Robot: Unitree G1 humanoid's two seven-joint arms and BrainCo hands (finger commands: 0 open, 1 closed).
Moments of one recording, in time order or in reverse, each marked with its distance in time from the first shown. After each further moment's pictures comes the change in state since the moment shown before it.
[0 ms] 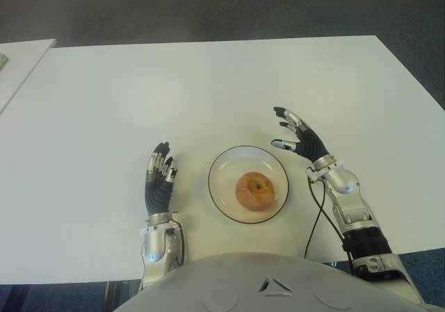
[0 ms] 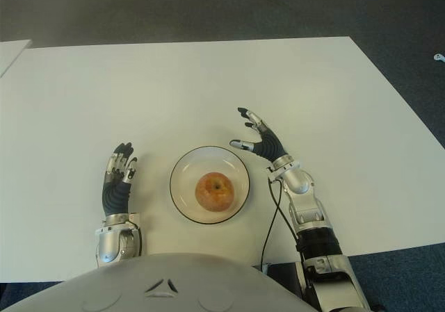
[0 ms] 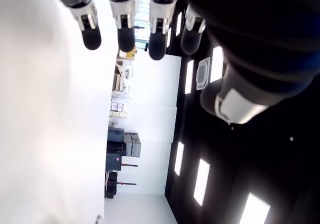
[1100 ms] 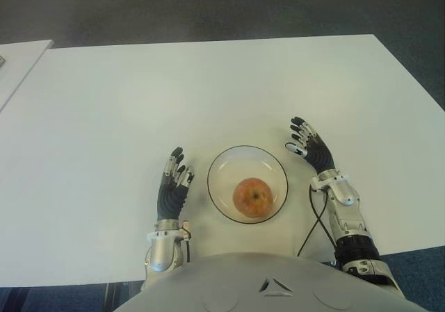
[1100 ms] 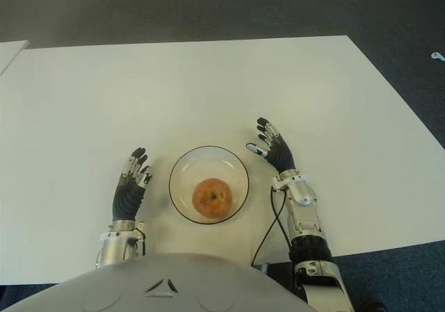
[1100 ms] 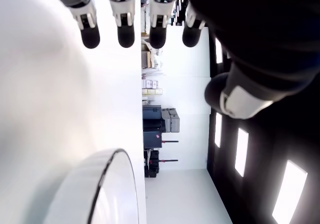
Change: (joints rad) left arm 0.149 0.023 -0.118 -0.351 0.176 0.350 0.045; right arm 0.011 0.093 -0.150 0.213 0.117 -0.072 0.038
